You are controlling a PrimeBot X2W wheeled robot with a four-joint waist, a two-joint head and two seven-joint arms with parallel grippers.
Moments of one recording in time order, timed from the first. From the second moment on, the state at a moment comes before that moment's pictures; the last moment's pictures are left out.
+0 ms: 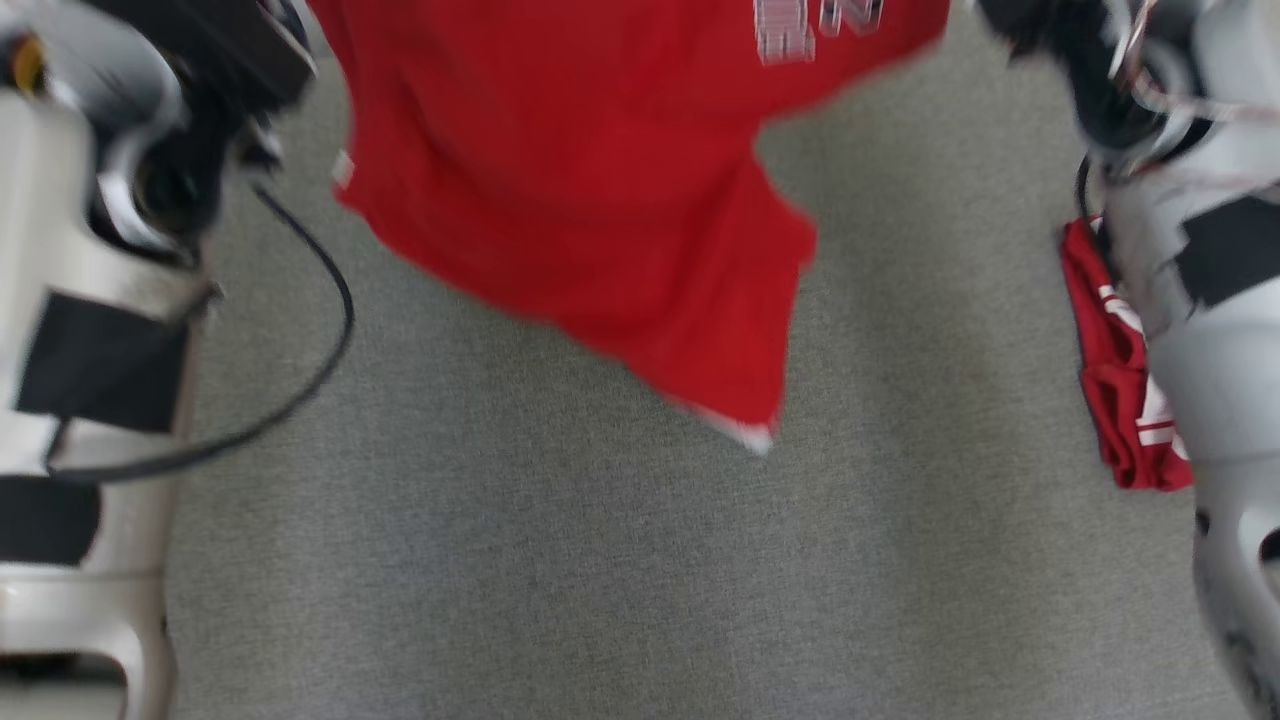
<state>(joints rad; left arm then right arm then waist) -1.11 0.22 -0.19 0.56 -0.80 -0.09 0.27 -1.22 -0.20 0.28 0.68 0.69 0.13 0.19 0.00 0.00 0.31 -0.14</state>
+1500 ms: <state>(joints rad) -0.56 0.38 -0.48 0.38 -0.86 -0.12 -0.01 -0.75 -0.48 0.58 0.32 0.82 0.13 0.18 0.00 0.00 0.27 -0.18</state>
